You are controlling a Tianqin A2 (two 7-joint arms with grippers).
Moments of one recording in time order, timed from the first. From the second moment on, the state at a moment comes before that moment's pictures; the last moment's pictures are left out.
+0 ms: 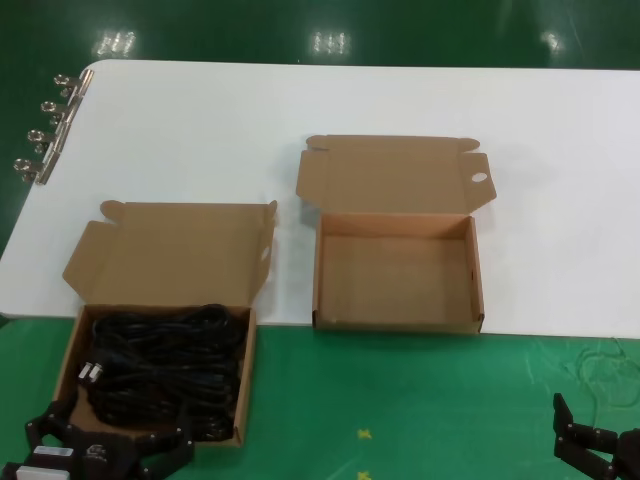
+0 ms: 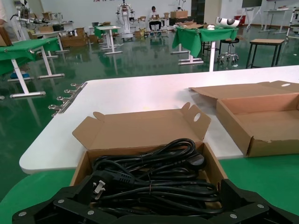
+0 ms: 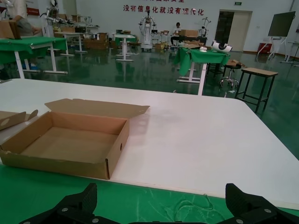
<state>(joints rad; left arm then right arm) -0.05 -0.29 1.64 -1.56 -1.78 0.02 0.00 0.00 0.30 -1.60 1.60 1.80 0.00 0.00</state>
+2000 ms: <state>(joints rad) -0.05 -0.29 1.64 -1.56 -1.78 0.02 0.00 0.00 0.30 -1.60 1.60 1.80 0.00 0.00</state>
